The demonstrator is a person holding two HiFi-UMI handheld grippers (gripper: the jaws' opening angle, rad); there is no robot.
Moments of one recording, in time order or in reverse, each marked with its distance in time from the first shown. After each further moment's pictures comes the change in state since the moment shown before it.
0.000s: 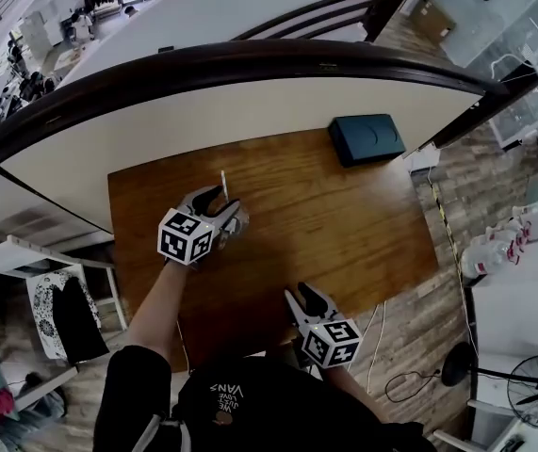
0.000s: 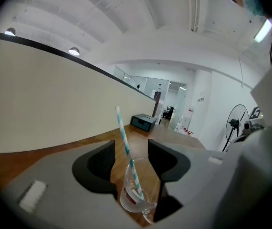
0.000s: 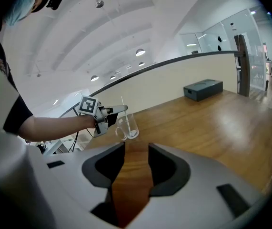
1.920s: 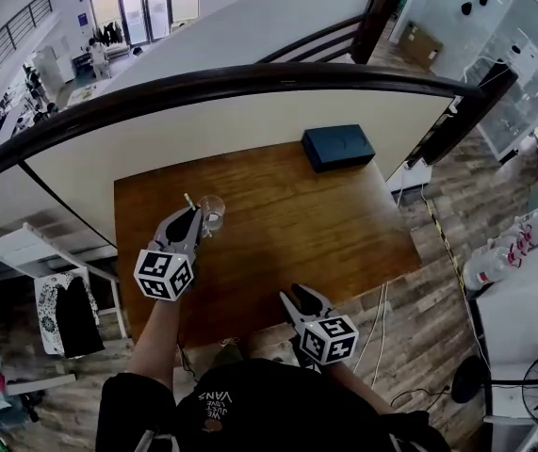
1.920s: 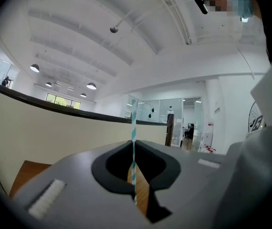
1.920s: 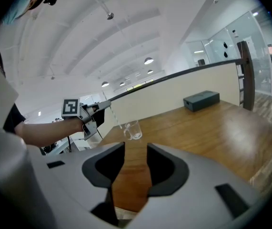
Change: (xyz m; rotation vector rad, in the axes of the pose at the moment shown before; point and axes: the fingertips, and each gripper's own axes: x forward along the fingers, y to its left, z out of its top) left arm -0.119 -0.107 0.066 0.058 -0.338 0.274; right arm -0.098 -0.009 -0.004 -0.070 -0.087 0.091
